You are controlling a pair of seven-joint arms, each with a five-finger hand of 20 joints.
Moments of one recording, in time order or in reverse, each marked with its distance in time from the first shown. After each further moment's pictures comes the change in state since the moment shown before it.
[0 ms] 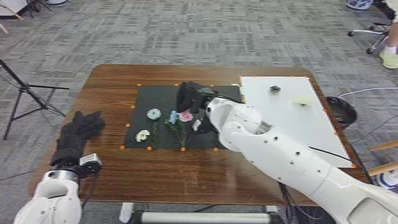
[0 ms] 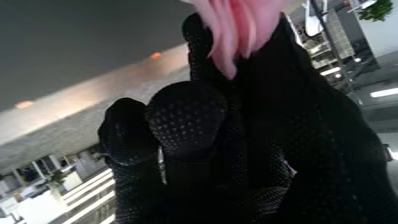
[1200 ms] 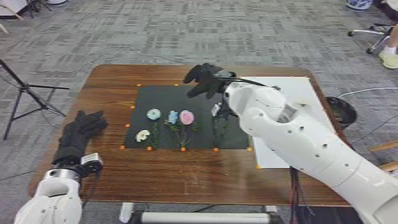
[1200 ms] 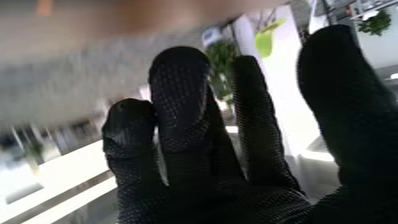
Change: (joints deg) left arm -0.4 0.1 0.2 0.0 0.2 -0.9 -0.7; right arm 2.8 8.1 4.9 -7.2 -6.6 -5.8 -1.7
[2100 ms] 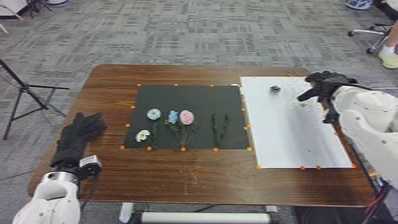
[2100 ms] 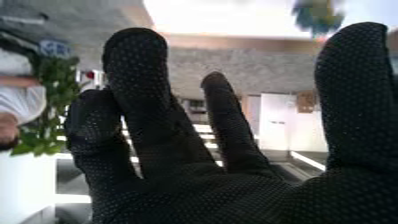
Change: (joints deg) left arm 1.4 -0.1 -0.6 -0.8 -0.1 0.2 0.0; right arm -19.1 20.0 27.8 2.6 -14.0 -12.3 5.9
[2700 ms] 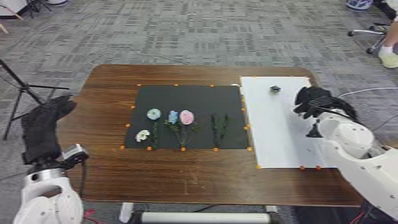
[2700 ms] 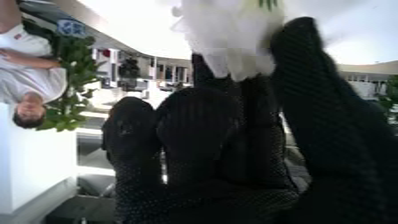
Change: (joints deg) left arm 0.0 -0.9 0.1 -4.1 0.2 15.6 18.7; right arm -5.5 0.9 -8.1 1.1 -0.6 23.0 0.9
